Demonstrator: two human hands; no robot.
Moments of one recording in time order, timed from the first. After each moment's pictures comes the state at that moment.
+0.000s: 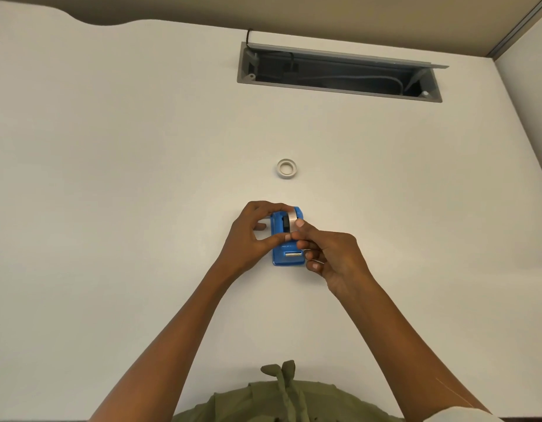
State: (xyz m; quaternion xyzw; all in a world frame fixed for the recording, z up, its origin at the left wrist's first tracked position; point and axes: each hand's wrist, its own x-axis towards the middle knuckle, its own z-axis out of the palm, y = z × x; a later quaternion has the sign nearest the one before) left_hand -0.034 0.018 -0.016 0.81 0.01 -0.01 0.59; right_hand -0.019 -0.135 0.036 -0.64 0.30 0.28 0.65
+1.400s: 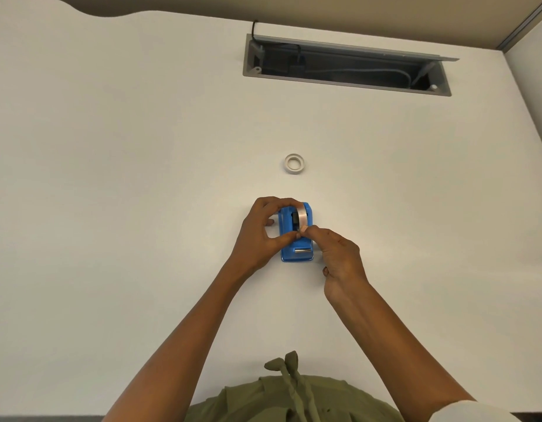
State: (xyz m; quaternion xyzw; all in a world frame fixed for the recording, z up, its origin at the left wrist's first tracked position) left_hand -0.034 0.013 -0.022 0.80 0.02 -0.01 0.60; right_hand -0.036 -0.114 0.039 -0.67 0.35 0.20 0.62
